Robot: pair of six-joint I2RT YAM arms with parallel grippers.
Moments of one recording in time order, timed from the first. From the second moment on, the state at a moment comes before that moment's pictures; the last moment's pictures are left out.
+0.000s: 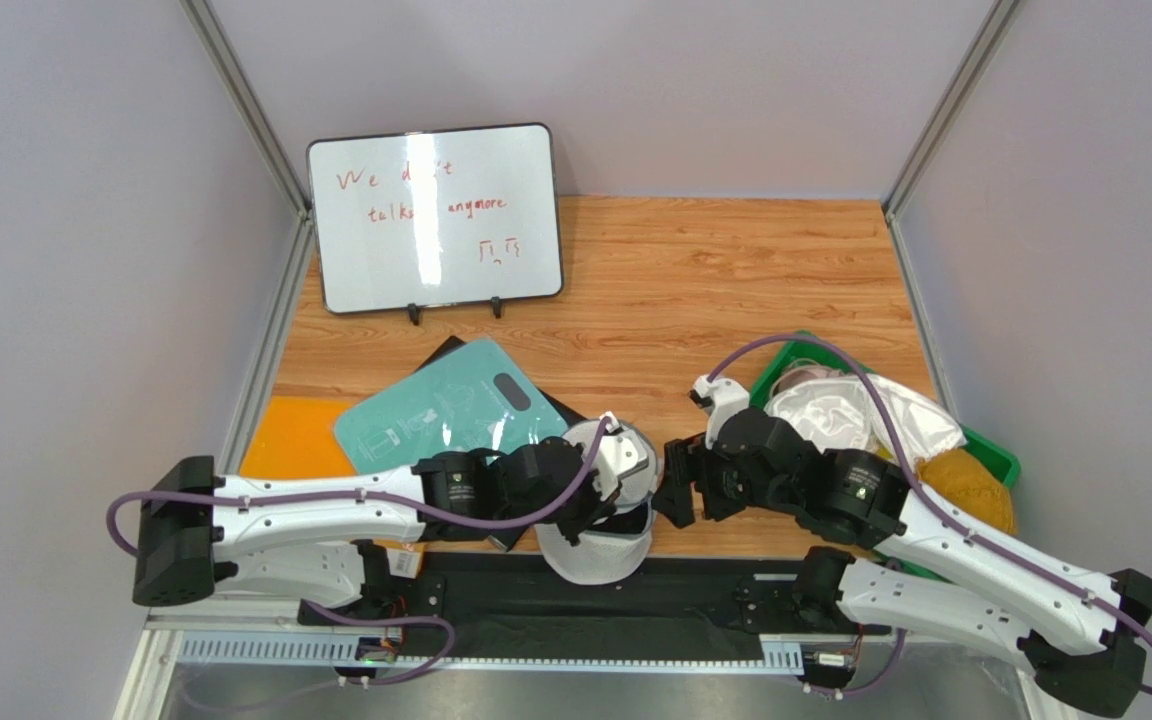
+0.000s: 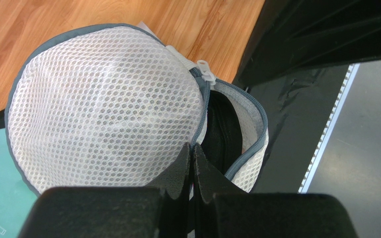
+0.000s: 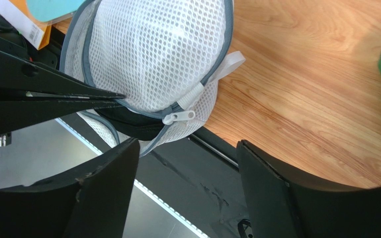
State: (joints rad) left arm -1.32 1.16 0.77 -0.23 -0.09 -0.20; right arm 1.04 0.76 0.78 -0.79 0.07 0.64
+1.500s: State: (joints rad) left arm -1.14 0.90 0.66 -0.44 -0.31 -0.82; right arm 1.11 0.97 0.87 -0.67 -0.01 0.55
